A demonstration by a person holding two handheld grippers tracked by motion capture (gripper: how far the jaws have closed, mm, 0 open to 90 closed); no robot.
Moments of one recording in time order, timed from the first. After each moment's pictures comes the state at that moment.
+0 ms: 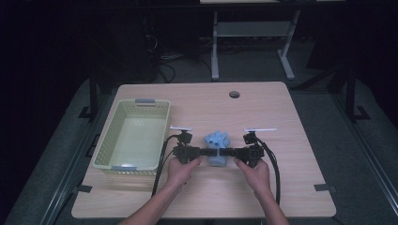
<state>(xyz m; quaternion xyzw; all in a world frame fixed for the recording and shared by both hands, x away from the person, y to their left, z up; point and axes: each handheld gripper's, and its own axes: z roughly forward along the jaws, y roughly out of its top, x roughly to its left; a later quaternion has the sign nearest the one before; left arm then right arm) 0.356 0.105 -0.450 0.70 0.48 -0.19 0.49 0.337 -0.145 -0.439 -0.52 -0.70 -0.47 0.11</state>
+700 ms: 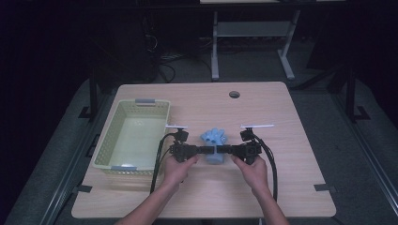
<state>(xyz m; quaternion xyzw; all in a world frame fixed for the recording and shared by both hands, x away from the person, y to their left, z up) 0.354 0.115 -0.438 0.70 0.48 -0.19 0.50 0.340 -0.135 -0.425 -0.52 -0.71 -0.47 0.10</state>
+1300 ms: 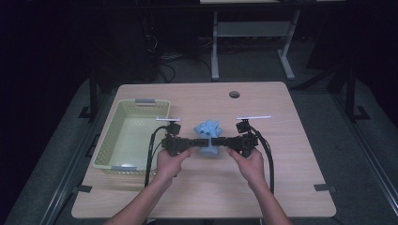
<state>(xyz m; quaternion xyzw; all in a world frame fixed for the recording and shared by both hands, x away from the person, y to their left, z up) 0.358 0.135 -0.408 0.69 0.47 -0.17 0.52 0.348 -0.121 -0.394 -0.49 -0.71 -0.49 0.10</state>
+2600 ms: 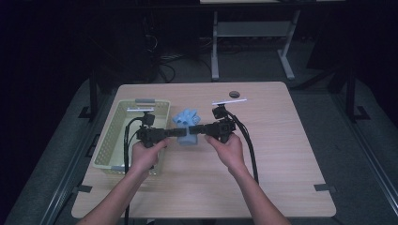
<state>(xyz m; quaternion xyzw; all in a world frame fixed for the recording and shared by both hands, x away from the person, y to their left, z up) 0.363 0.200 -0.372 0.68 0.48 -0.15 0.54 0.374 -0.060 -0.357 -0.45 -0.74 -0.50 0.11</state>
